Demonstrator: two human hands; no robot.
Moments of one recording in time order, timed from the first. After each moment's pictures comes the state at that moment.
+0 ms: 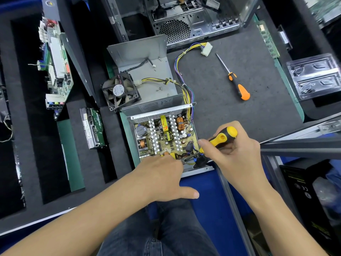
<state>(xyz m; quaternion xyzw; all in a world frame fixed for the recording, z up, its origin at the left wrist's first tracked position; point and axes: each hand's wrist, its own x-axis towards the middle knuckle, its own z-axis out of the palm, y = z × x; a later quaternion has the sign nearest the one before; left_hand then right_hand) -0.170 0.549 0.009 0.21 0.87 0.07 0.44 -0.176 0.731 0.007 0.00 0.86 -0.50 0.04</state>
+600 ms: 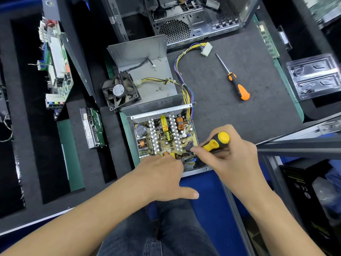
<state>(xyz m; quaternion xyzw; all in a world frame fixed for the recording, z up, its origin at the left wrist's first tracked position) -0.171 0.550 0.008 0.21 0.87 0.08 0.43 -0.171 0.725 0.014 -0.04 0.87 -0.49 0.05</state>
